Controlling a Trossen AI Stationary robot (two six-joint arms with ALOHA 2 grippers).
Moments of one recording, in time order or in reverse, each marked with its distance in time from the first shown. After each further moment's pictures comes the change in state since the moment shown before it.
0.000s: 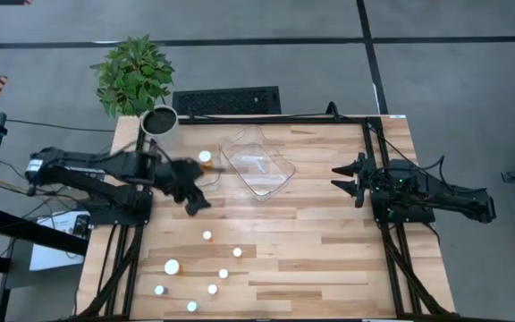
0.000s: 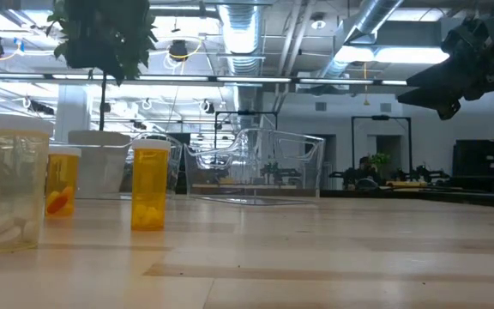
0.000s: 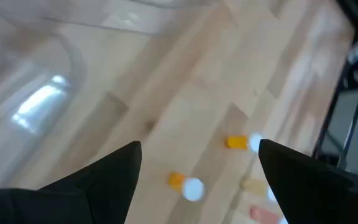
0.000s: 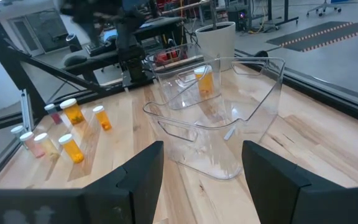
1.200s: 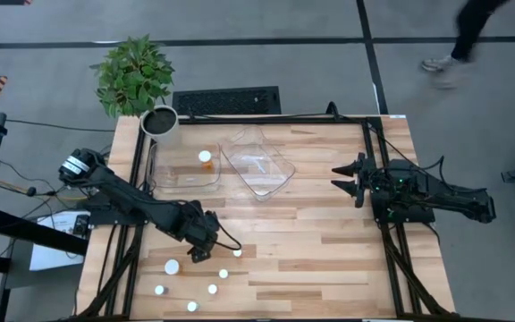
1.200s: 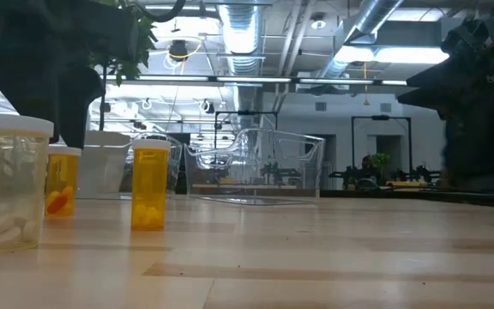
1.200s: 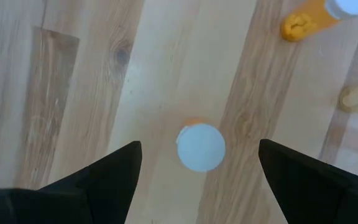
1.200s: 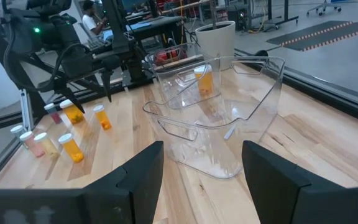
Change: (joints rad) left arm -0.389 0.450 0.000 0.023 -0.204 0.052; right arm 0.000 0.000 0.000 -0.003 0.000 0.001
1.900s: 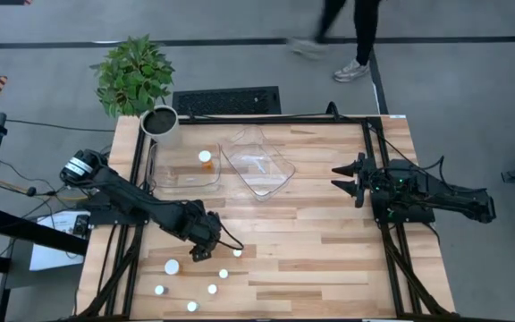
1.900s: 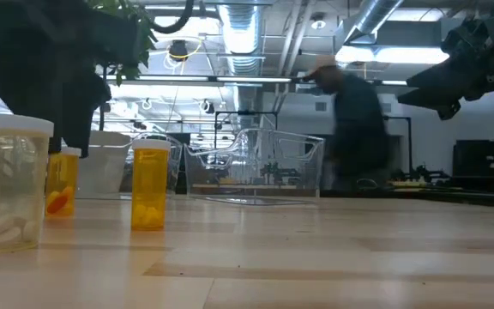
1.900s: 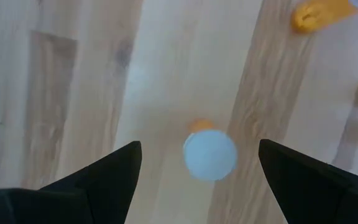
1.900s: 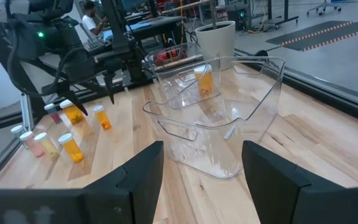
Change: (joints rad) left arm 0.017 0.037 0.000 0.009 0.013 0.057; right arm 0.000 0.000 0.000 0.000 0.000 0.000
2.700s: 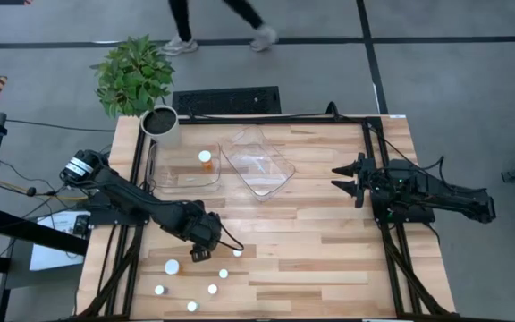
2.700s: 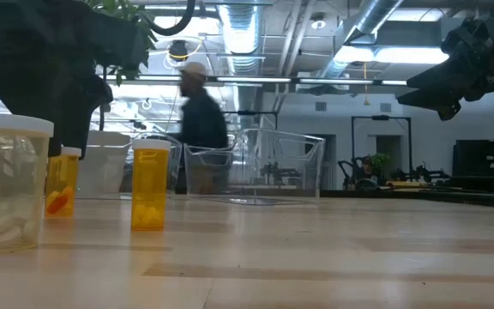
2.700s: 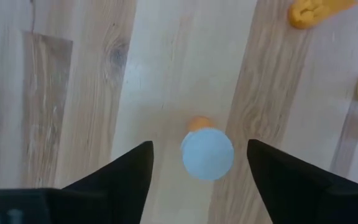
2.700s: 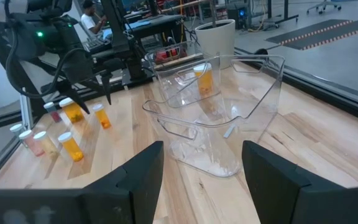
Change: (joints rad) left arm 0.000 0.000 0.005 -0.007 0.008 0.024; right arm 0.000 0.000 0.000 -0.006 0.000 0.000
